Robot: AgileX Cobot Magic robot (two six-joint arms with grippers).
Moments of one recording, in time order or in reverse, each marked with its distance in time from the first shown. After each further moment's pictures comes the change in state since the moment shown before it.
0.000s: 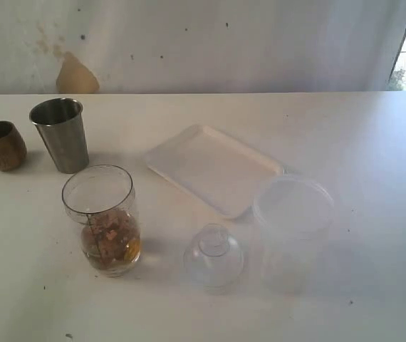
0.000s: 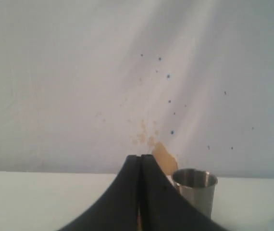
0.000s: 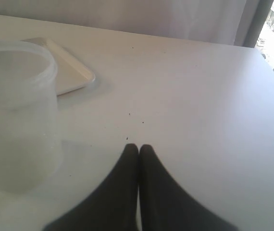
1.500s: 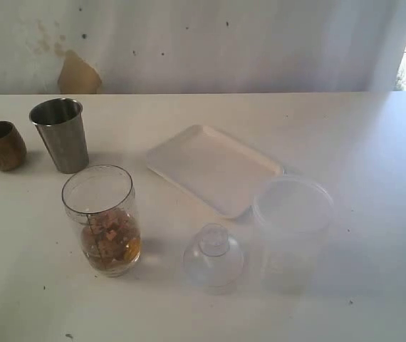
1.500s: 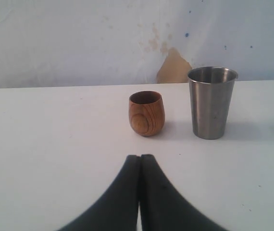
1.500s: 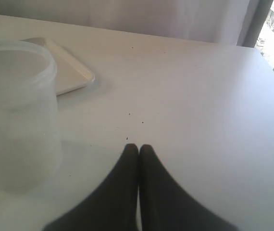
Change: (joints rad) left arm 0.000 0.000 0.074 0.000 0.237 0.072; right arm 0.000 0.000 0.000 0.000 0.000 0.000
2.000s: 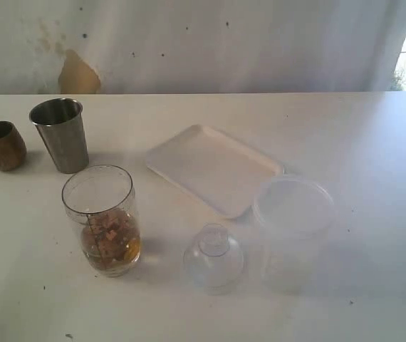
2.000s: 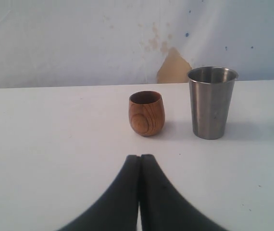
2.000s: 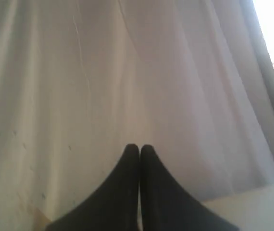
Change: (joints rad) left arm 0.000 0.000 0.000 -0.002 0.000 0.000; right arm 0.000 0.000 0.000 0.088 -0.653 0.339
